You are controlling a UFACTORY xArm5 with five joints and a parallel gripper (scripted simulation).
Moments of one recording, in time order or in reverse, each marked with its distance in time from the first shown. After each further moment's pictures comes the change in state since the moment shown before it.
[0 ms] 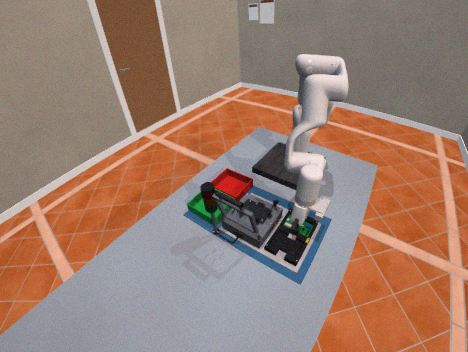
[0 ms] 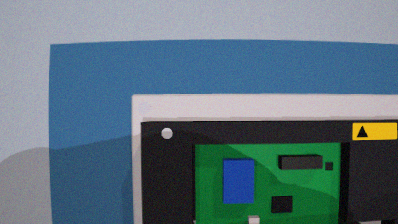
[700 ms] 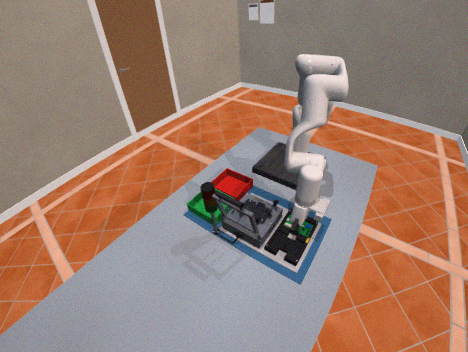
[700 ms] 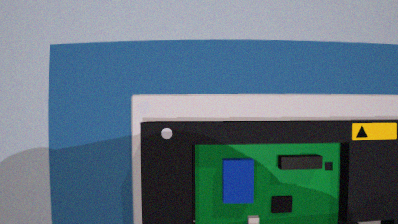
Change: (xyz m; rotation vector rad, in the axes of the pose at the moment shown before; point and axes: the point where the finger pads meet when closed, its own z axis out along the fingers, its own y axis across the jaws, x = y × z) arm 0.000 0.000 0.000 0.000 0.000 0.000
